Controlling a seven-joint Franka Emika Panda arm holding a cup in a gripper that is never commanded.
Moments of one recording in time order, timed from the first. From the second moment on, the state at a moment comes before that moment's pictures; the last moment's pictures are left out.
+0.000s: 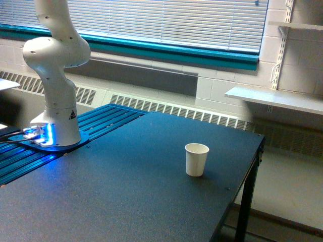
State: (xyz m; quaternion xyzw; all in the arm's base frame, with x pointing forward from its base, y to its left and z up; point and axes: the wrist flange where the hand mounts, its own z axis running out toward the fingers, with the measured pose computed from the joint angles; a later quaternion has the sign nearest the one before) arm 0.535 -0.147 0.692 -0.80 0.42 -0.41 0.10
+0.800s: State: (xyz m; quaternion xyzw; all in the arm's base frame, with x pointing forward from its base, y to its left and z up) arm 0.515 -0.125 0.668 -0.81 0.39 -0.42 0.11
